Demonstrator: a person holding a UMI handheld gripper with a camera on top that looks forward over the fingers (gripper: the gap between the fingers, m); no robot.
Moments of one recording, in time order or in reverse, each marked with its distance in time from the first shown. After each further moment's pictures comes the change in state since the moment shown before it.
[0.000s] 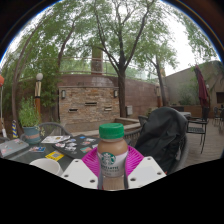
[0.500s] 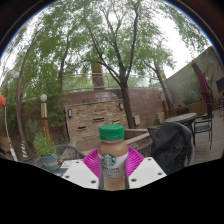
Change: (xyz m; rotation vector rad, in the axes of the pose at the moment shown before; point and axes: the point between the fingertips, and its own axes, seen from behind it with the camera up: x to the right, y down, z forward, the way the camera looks) arm -0.076 -0.129 -0.036 0.133 -0.081 0.139
